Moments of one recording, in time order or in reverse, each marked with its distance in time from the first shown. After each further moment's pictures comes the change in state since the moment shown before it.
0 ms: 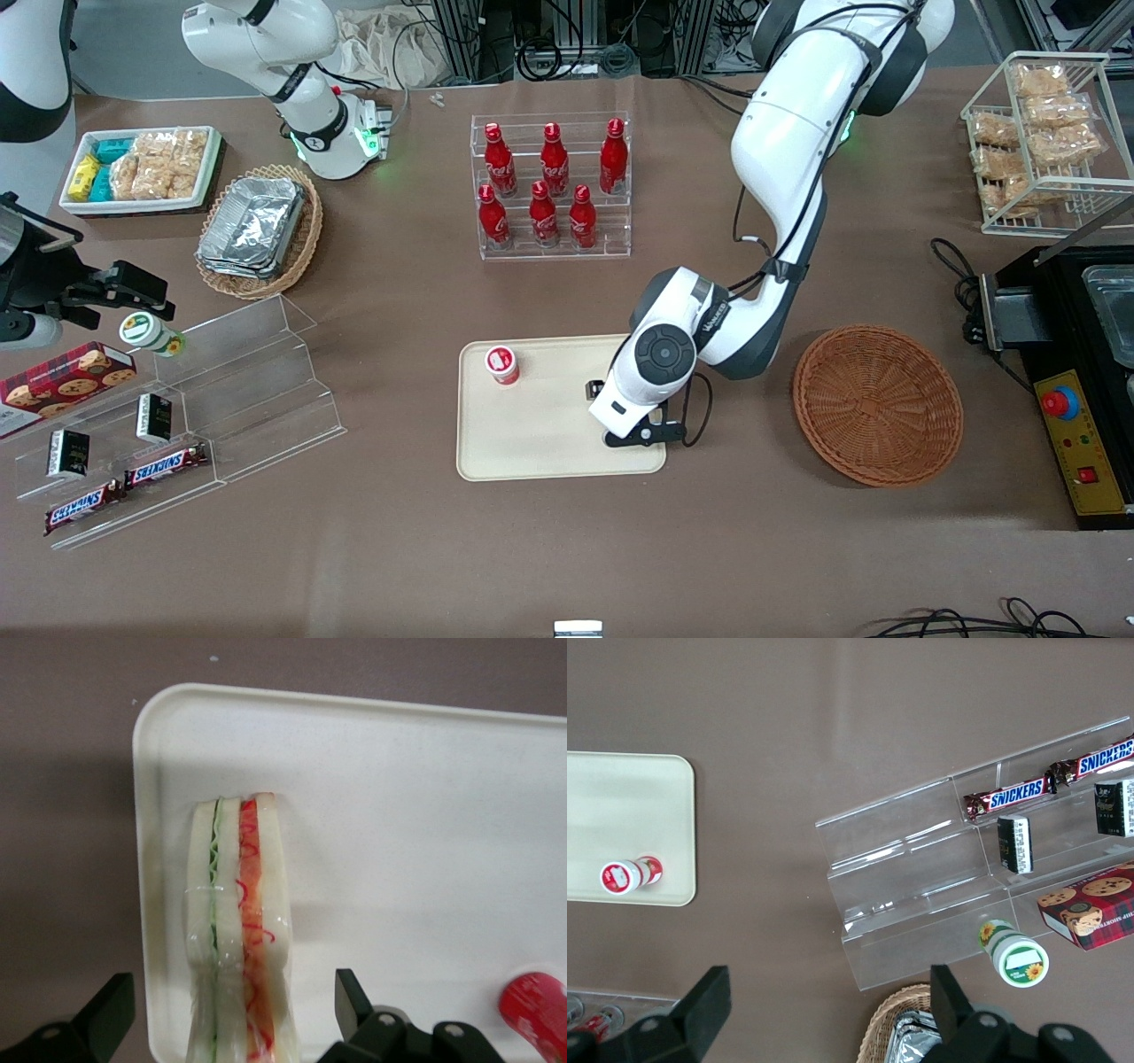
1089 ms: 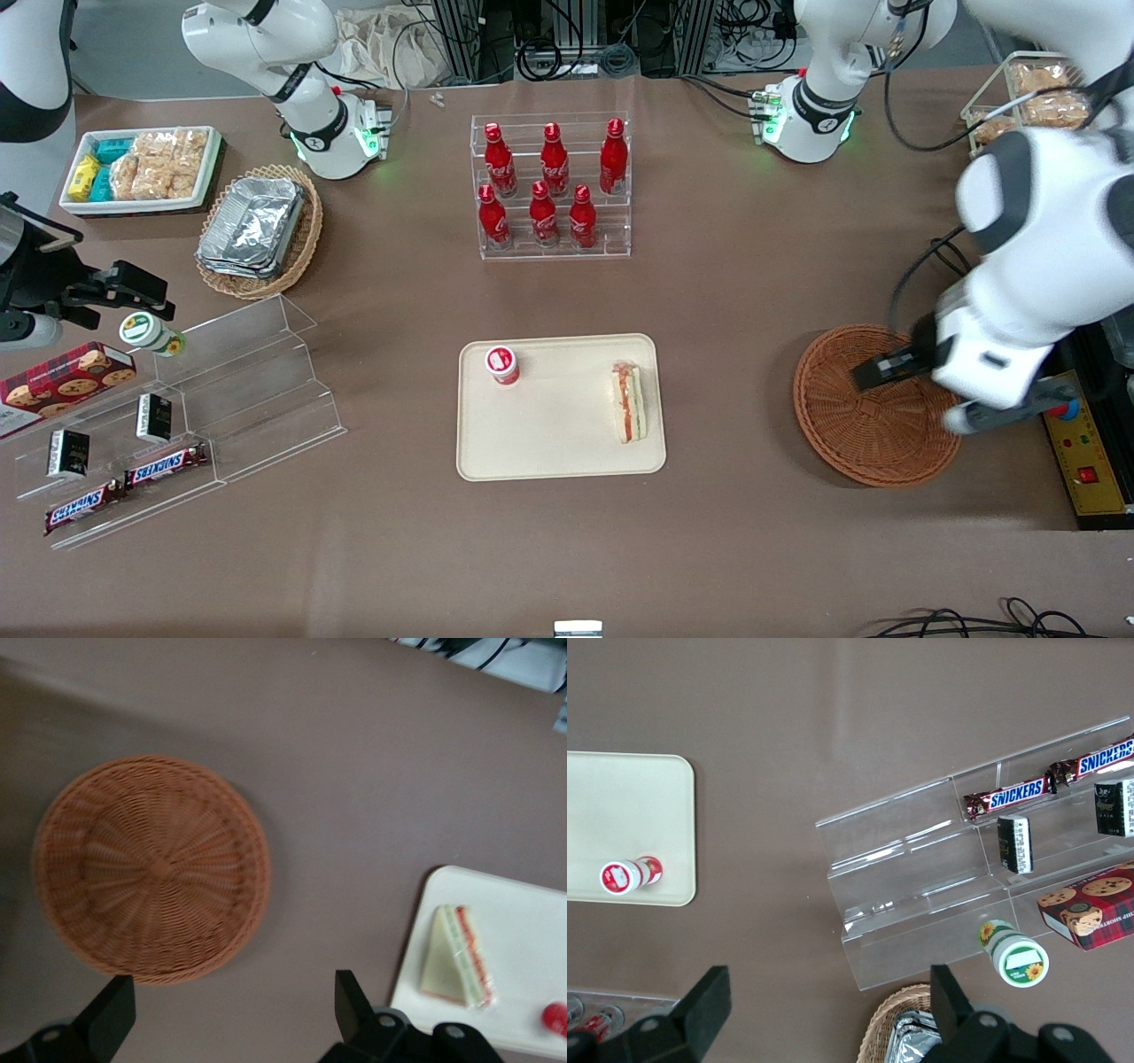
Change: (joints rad) arm 0.244 -0.614 0.267 -0.345 0.000 -0.173 0.325
